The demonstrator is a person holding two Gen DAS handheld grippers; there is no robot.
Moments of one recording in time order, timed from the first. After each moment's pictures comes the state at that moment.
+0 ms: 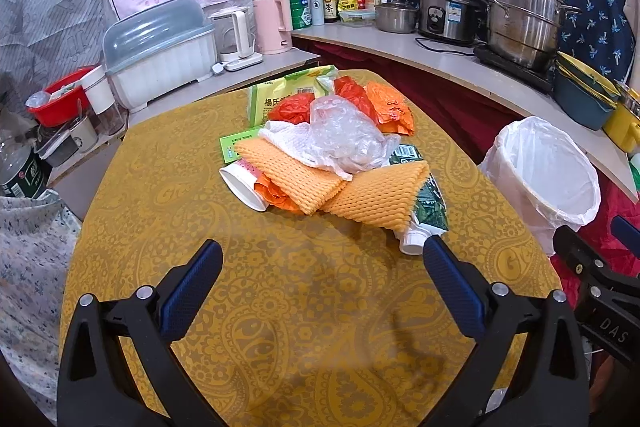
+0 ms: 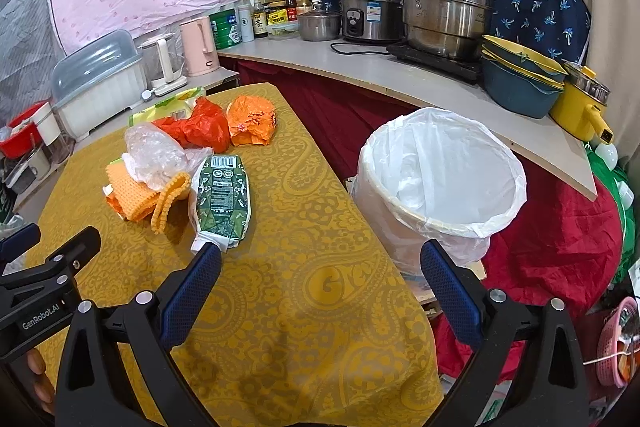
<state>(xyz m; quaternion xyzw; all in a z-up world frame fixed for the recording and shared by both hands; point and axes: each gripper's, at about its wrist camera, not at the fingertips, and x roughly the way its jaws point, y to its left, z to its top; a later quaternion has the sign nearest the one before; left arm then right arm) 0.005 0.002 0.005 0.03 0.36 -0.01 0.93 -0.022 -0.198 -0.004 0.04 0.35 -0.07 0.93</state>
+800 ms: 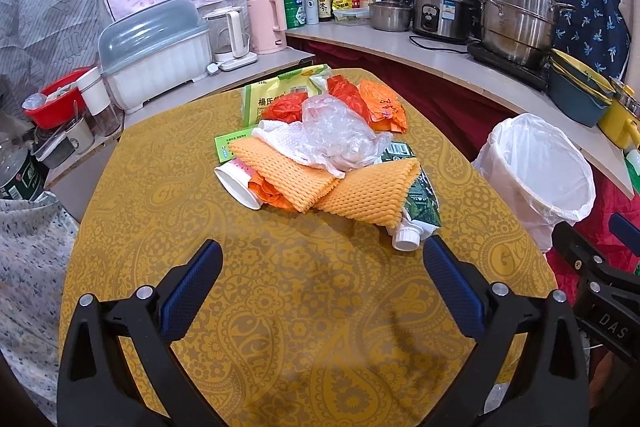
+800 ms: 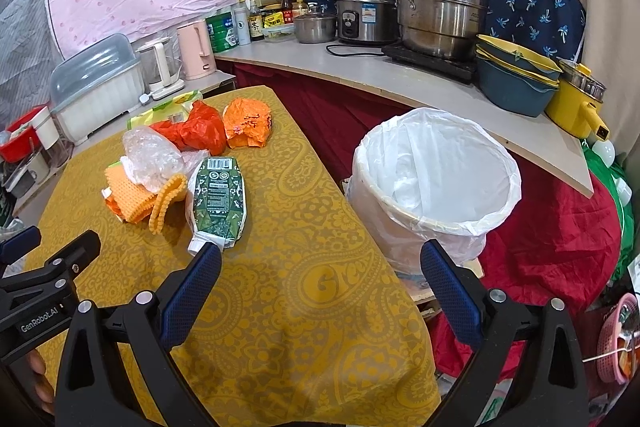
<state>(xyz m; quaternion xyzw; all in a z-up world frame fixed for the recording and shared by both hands) 0.003 -0.003 0.006 0.03 0.36 -0.02 0.93 -0.025 -0.201 -0.004 0.04 0.35 -0.07 0.93</state>
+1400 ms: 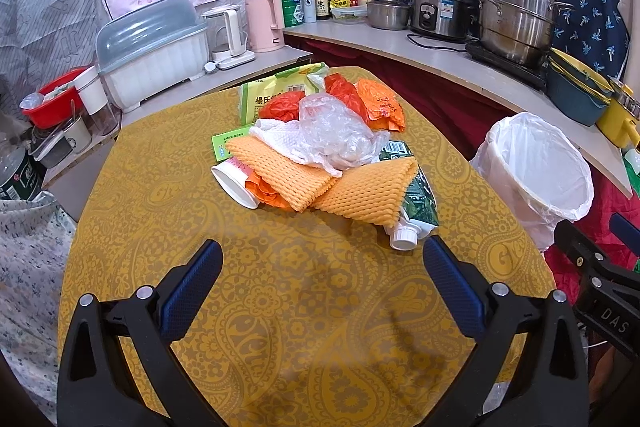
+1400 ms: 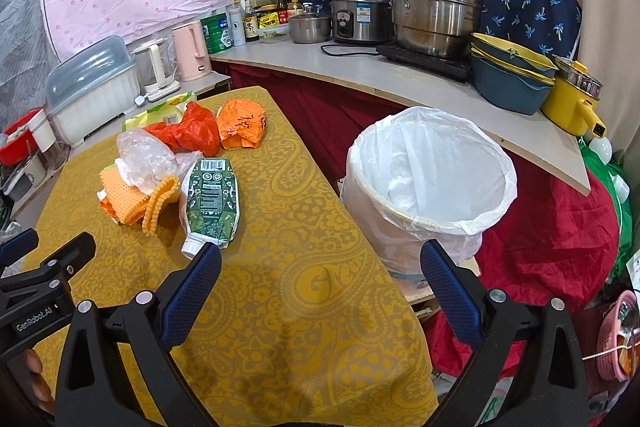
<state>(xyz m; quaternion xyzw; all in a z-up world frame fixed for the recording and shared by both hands) 0.003 -0.002 0.005 0.03 0.37 -0.02 0.93 -0.025 -0.206 -0.005 0.04 0.35 -0.08 0.93</state>
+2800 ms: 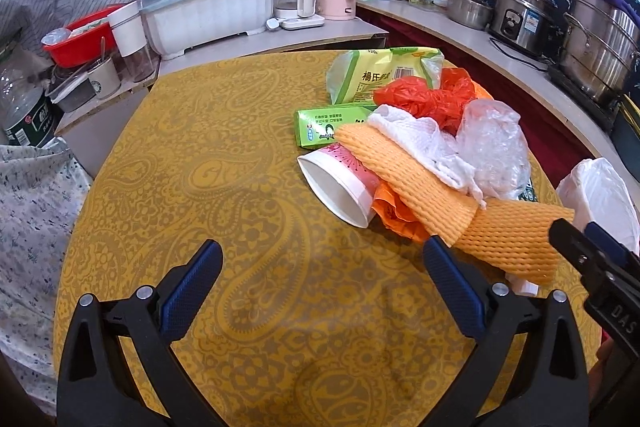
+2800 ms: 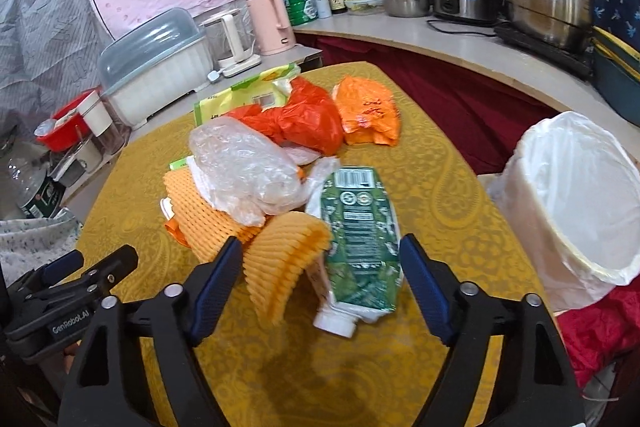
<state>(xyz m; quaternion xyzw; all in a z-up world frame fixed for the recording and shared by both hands) 0.078 0.101 -0.029 -0.04 0.41 0.06 0.91 0.084 -0.114 -0.040 0.07 0.39 0.07 0.92</state>
